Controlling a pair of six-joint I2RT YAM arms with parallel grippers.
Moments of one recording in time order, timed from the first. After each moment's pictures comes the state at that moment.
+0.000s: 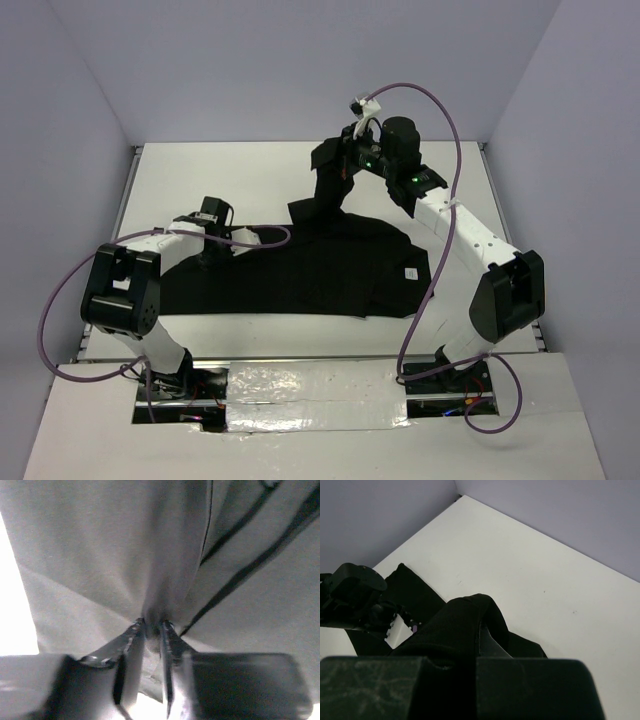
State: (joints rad) left arm -0.18 1.63 0.93 -0.55 -0.09 0.99; right arm 0.42 1.58 1.41 0.02 -0.41 0.15
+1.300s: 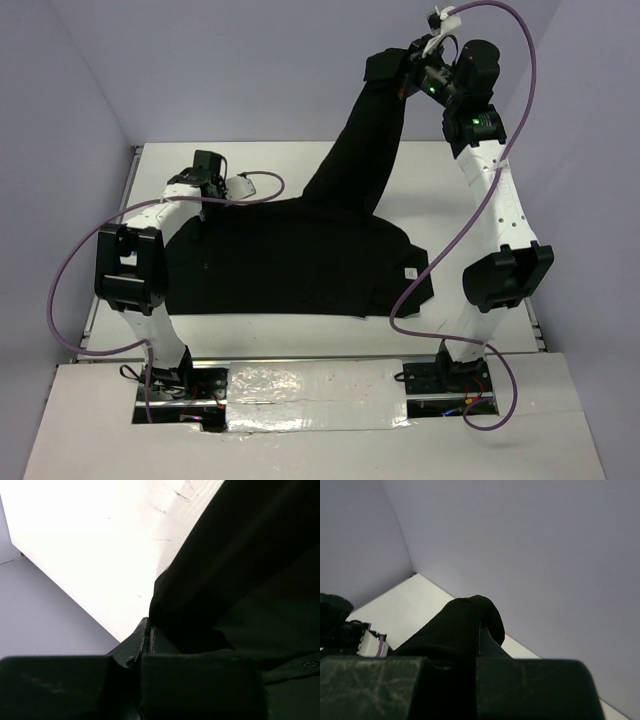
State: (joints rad) left arm -0.11 1.80 1.34 -0.53 -0.19 1.00; right arm 0.12 1.76 2.03 -0.11 -0.57 0.10
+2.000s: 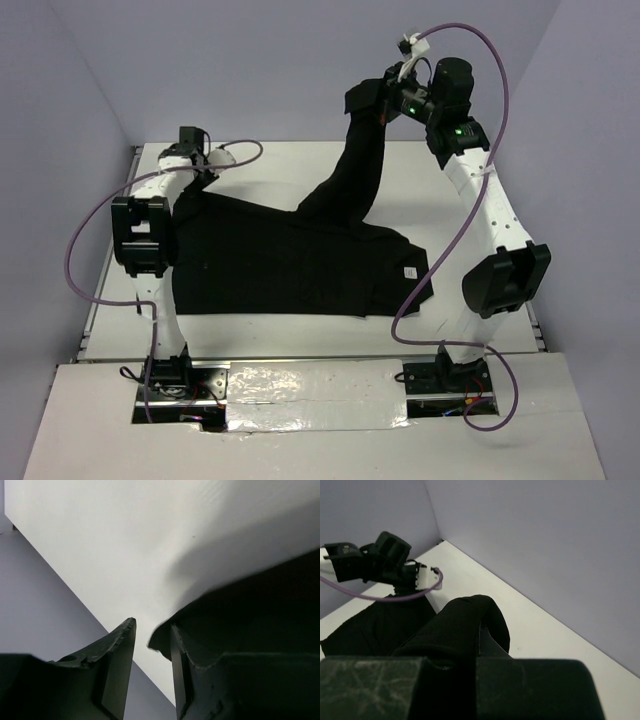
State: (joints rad) left arm 0.01 2.15 1.74 -0.58 -0.24 0.92; right arm 0.20 1.73 1.89 -0.19 -0.63 0.08
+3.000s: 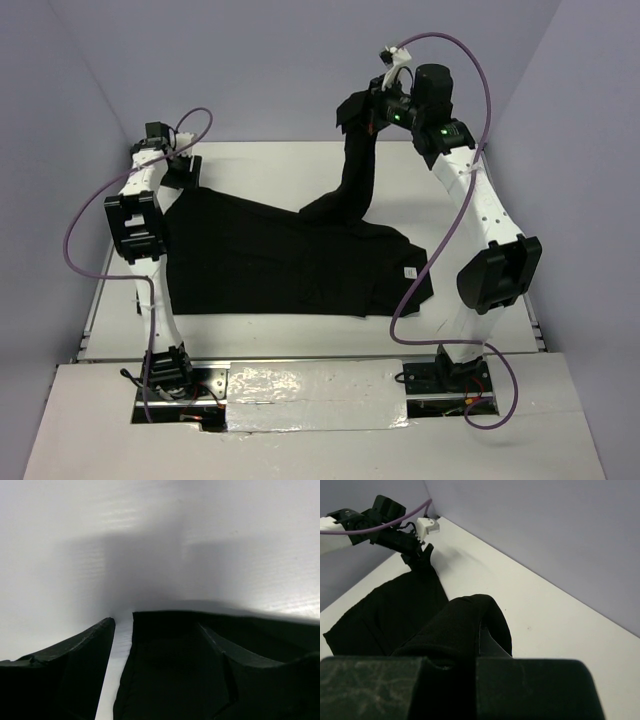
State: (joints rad) left arm 0.21 2.49 2.22 -0.77 0.17 0.32; right arm 0.25 1.77 1.90 -0.29 -0.55 0.08
